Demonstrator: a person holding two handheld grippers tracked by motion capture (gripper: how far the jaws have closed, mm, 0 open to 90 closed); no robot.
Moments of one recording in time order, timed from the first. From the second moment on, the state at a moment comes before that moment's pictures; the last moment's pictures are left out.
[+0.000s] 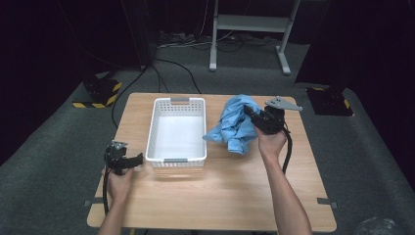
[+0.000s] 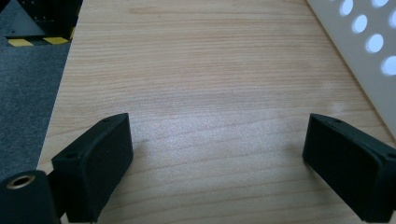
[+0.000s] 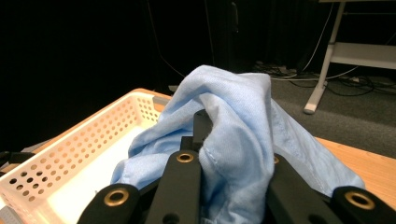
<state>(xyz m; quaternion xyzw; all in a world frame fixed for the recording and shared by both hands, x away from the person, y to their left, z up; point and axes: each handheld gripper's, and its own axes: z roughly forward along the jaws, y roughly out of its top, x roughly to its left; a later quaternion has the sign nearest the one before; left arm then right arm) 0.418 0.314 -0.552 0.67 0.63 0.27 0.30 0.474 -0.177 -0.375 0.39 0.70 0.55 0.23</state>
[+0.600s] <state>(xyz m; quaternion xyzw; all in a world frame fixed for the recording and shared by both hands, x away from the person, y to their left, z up) 0.419 0.314 -0.552 0.67 0.63 0.27 0.30 0.476 -0.179 -0.405 0.40 0.72 0.54 0.20</state>
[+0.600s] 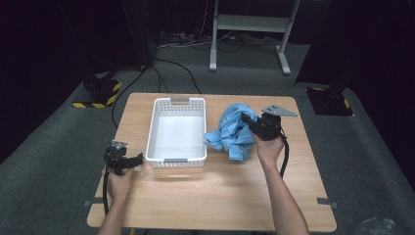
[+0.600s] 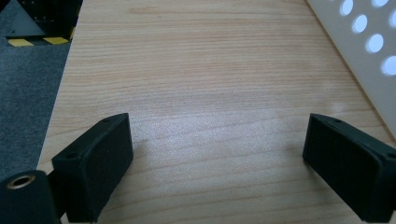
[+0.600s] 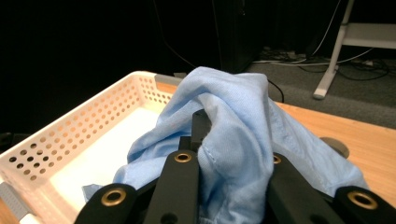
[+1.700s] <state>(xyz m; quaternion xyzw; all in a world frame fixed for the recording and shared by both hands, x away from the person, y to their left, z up) 0.418 0.313 -0.552 0.67 0.63 0.27 0.30 0.476 -0.174 -0.446 0.41 0.74 0.51 0.15</state>
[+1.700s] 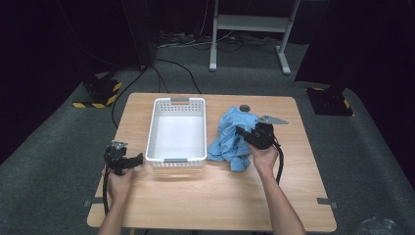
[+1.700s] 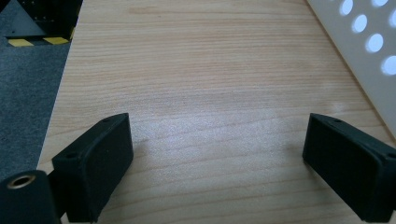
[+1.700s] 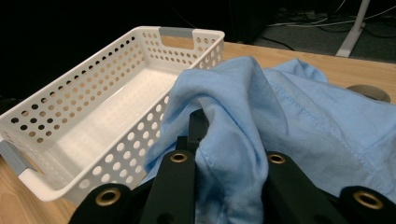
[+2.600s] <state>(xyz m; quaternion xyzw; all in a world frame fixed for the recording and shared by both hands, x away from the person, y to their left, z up) 0.418 0.314 -0.552 0.67 0.63 0.27 0.30 0.478 -0.170 -0.474 0.44 0.77 0.46 0.13</state>
